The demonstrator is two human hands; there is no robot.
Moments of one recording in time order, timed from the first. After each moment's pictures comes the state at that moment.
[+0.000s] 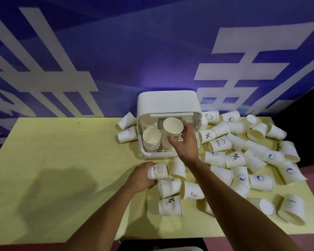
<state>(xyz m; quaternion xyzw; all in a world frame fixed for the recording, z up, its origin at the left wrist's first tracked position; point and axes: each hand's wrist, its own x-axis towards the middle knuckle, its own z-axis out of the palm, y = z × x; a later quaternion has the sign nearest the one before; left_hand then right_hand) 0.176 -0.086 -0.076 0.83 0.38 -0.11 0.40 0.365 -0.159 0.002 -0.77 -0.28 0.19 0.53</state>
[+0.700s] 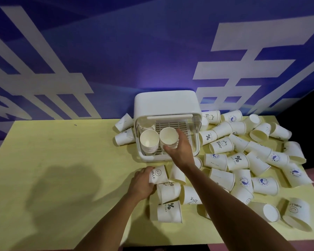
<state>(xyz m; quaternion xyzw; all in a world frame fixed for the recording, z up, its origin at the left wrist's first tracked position) 0.188 -0.101 -0.094 0.83 0.41 -0.11 0.35 0.371 -0.154 -0.032 -0.81 -0.31 0.22 0.45</state>
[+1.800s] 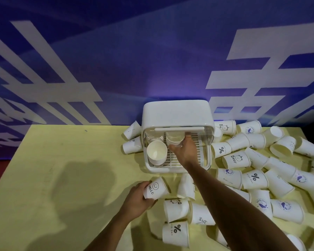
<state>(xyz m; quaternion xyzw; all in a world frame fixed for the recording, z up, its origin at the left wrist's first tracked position) 0.153 -0.083 -0.103 0.76 0.45 -0.04 0.46 0.408 -0.092 -0.058 -0.81 -0.27 0.27 0.45</state>
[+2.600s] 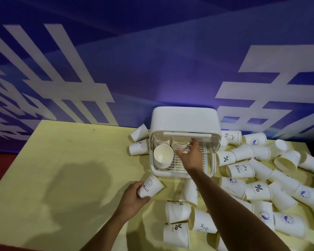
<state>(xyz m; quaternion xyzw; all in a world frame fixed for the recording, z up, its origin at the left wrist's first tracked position) 0.127 -0.072 -0.120 0.70 0.51 0.06 0.50 0.398 -0.097 -0.047 -0.82 -0.24 0.26 0.45</state>
